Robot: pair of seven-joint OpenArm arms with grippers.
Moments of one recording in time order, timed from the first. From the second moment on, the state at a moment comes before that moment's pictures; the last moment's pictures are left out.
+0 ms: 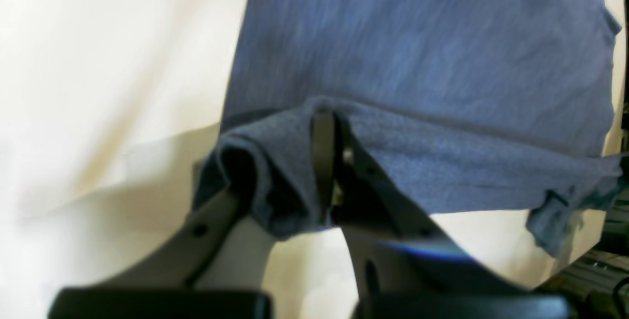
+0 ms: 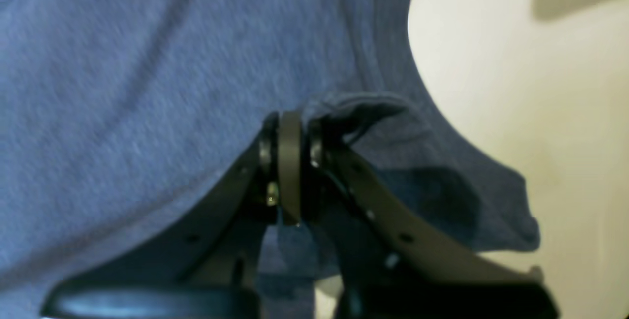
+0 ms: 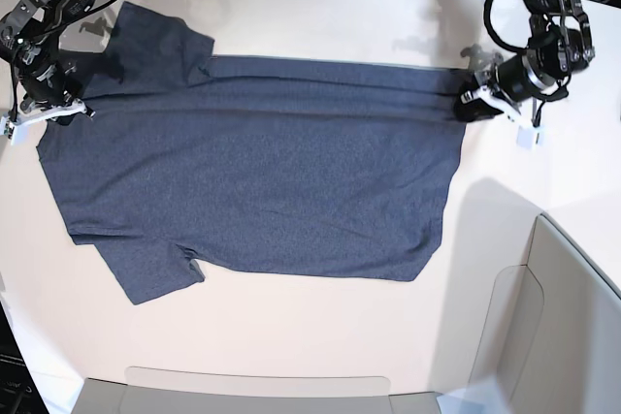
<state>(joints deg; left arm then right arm) 13.3 -20.2 -22.2 95.4 -57.6 -9.7 61.9 -4.0 4.0 45.8 107.7 21.2 12.7 -69.9</state>
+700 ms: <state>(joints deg) 8.0 -20.1 -22.1 90.8 -57.8 -9.8 61.8 0.6 4.0 45.4 100.4 19.5 12.7 -69.7</state>
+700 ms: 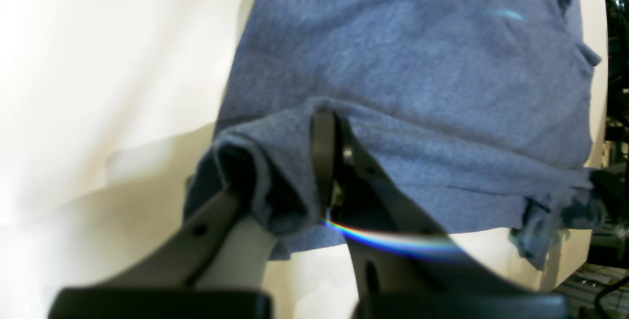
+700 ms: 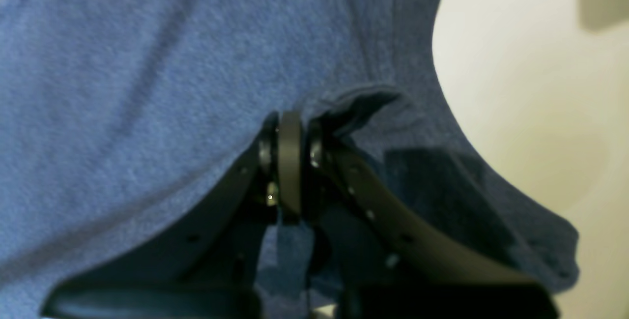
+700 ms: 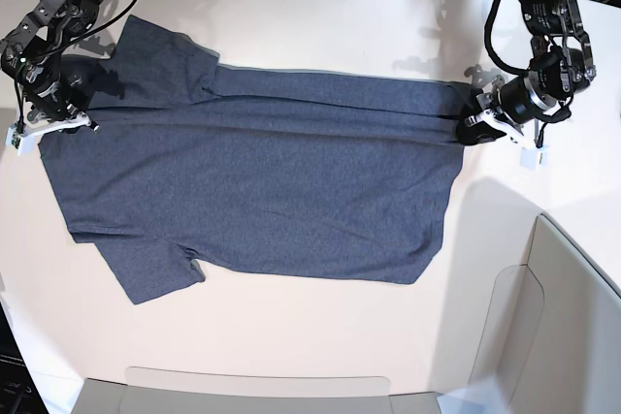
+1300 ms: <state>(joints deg) 8.5 -19.9 -22.4 89.7 -57.4 -9.5 61.8 -0.8 4.6 45.2 100.4 18.9 12.7 -69.6</state>
